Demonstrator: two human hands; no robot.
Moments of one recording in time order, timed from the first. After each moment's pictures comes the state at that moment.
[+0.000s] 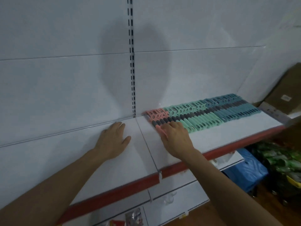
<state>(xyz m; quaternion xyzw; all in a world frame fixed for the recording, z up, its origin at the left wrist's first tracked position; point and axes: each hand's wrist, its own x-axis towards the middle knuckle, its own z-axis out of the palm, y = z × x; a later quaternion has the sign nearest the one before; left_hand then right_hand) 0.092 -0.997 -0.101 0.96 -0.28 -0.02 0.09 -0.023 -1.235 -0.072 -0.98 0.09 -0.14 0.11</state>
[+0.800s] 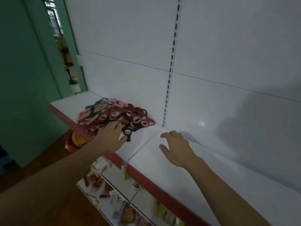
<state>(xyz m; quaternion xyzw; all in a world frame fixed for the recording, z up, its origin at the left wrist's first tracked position) -0.045 -0.401 -0.050 0.98 0.18 0.04 0.02 0.077 -0.670 -0.048 -0.90 -0.41 0.00 0.17</state>
